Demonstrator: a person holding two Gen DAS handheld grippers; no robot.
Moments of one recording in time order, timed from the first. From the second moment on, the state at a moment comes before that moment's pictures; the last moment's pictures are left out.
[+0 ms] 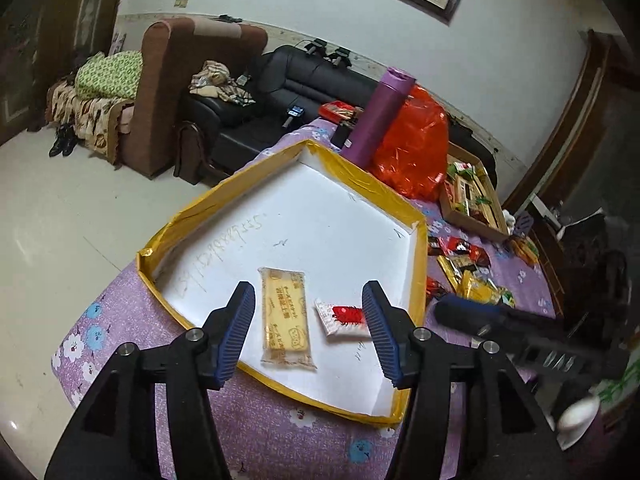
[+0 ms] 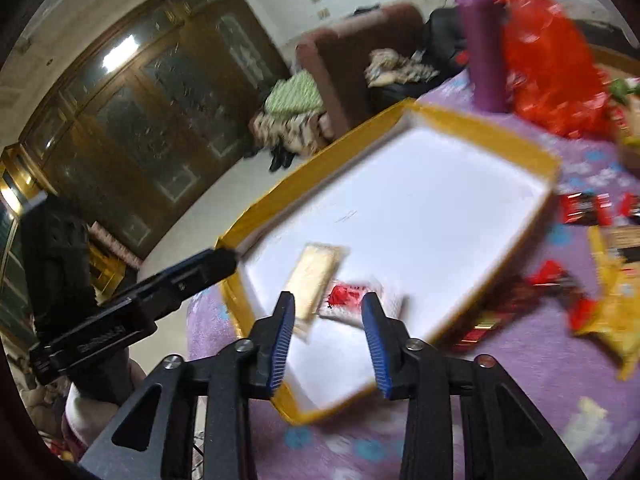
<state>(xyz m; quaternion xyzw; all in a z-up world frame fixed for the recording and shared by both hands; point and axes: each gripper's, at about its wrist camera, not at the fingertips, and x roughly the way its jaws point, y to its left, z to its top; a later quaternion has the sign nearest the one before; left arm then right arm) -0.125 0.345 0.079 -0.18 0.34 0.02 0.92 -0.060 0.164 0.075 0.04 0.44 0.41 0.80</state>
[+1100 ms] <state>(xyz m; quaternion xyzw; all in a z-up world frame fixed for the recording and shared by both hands) -0.040 0.133 0.078 -0.04 0.41 -0.18 0.89 -0.056 -0.018 0.003 0.01 0.47 0.23 0.85</state>
